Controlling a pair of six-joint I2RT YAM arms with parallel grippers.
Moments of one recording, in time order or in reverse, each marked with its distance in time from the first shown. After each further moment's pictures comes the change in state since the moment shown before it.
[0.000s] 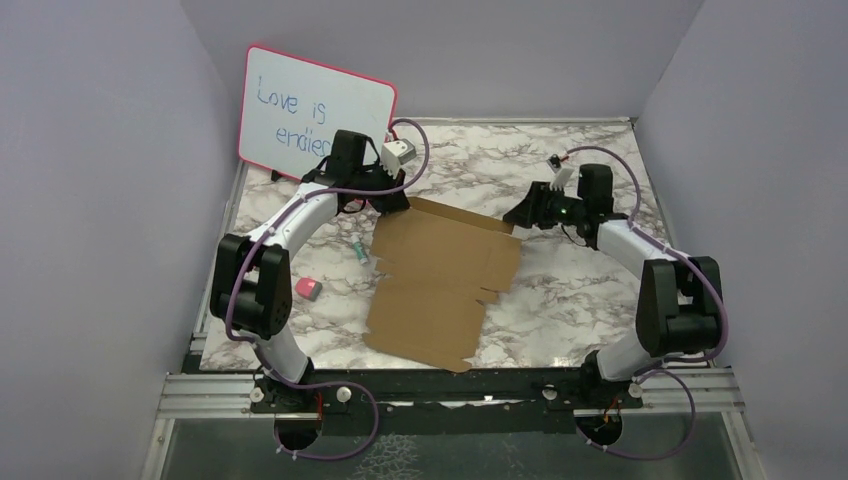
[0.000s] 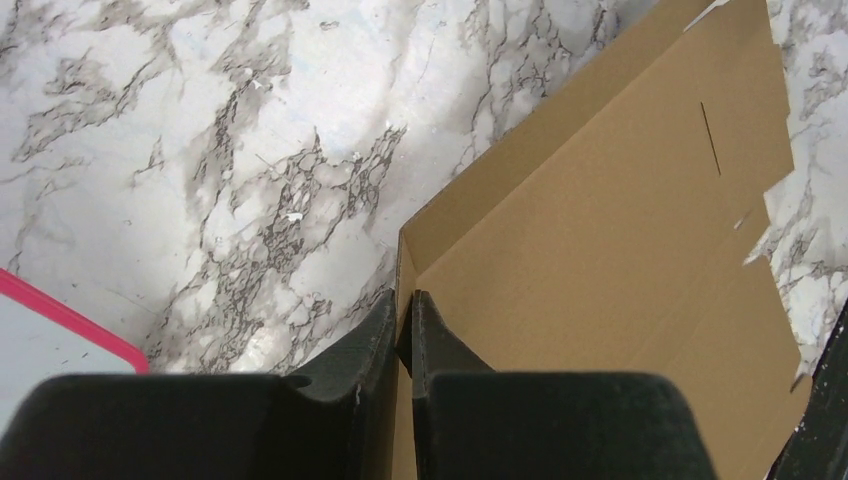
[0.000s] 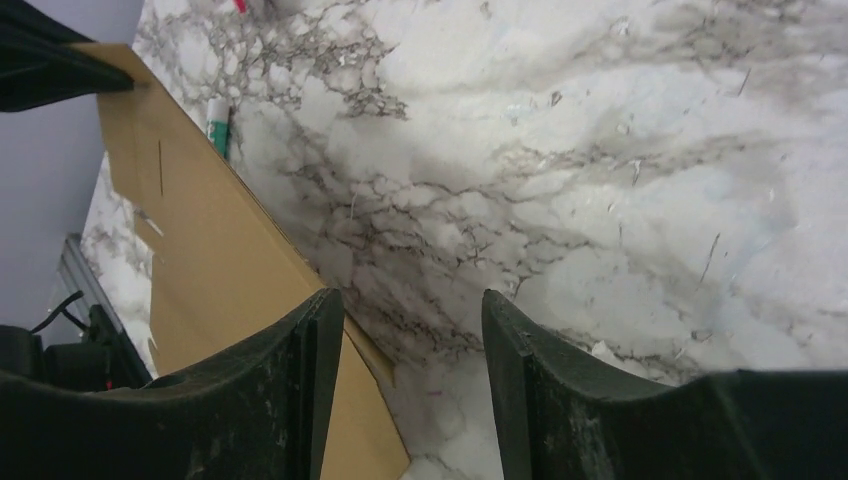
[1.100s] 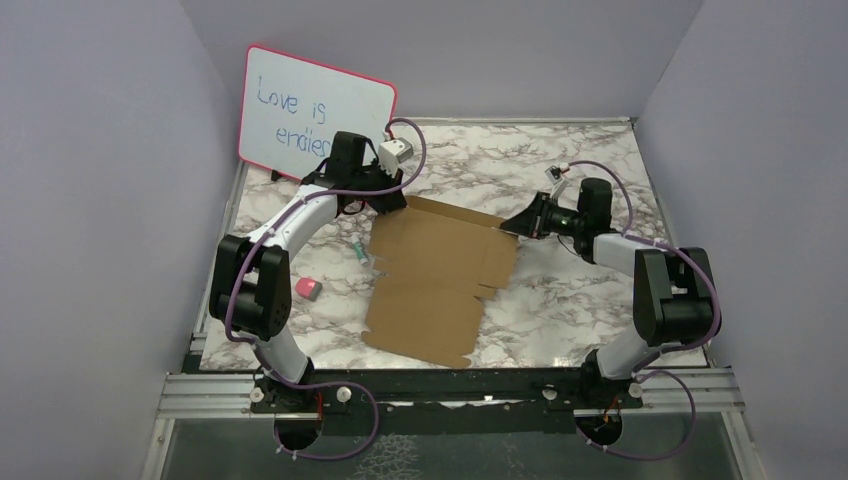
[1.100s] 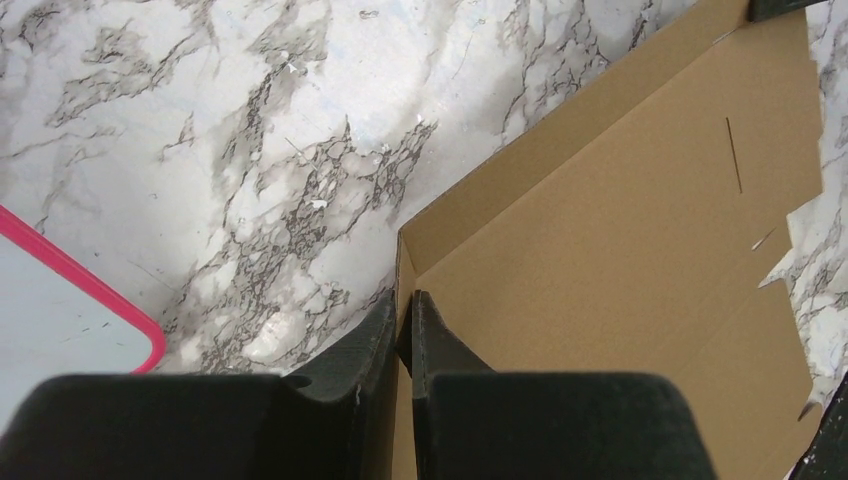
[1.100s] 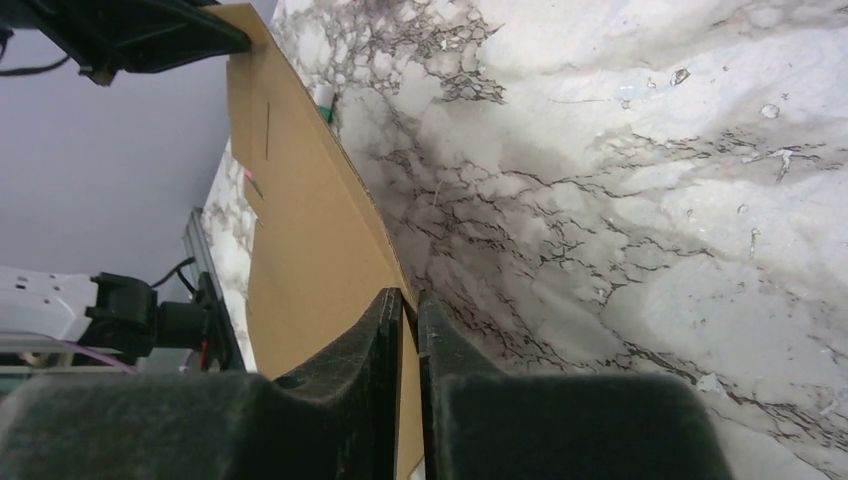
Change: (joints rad) left arm 0.000 -0.010 -0.032 0.042 -0.077 -0.050; right arm -0.027 0.042 -0.201 0.392 -0.244 0.219
